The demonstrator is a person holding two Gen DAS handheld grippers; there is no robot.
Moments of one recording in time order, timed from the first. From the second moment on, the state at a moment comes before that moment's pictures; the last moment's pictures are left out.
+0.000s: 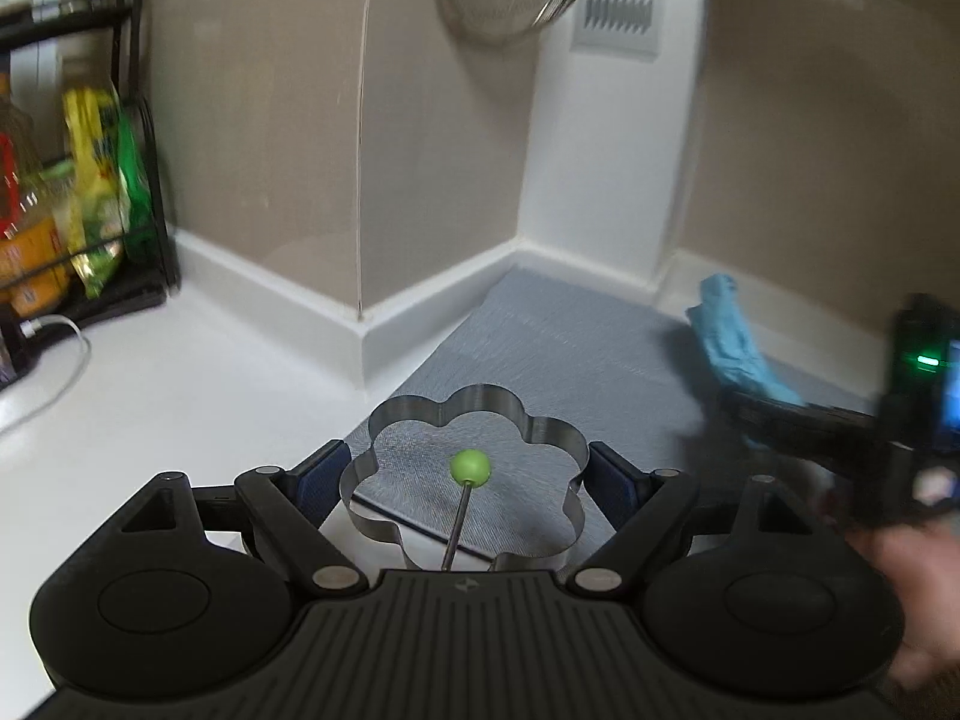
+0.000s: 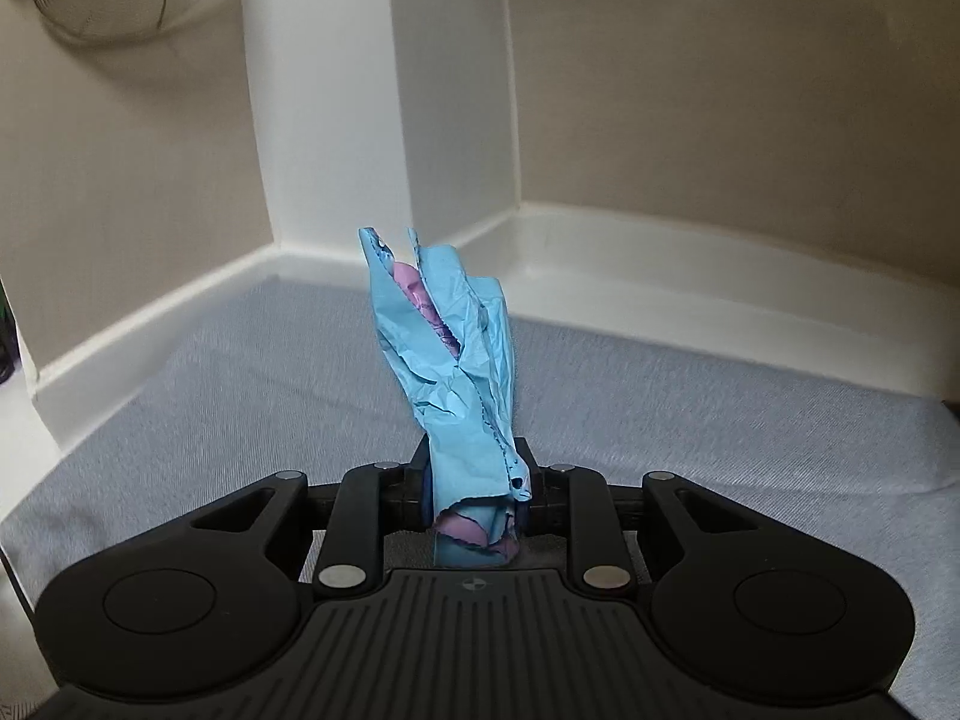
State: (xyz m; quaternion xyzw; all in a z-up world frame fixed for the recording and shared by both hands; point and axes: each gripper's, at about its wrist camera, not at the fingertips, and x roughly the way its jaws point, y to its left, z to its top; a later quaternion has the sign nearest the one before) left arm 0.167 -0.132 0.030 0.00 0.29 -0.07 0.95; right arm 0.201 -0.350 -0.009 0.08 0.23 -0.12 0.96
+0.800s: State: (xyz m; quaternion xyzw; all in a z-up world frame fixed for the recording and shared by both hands) left arm -0.113 -0.112 0.064 0.05 0.24 -0.17 0.95; right arm -0.096 -0.276 0.052 0.02 0.18 -0.04 0.98
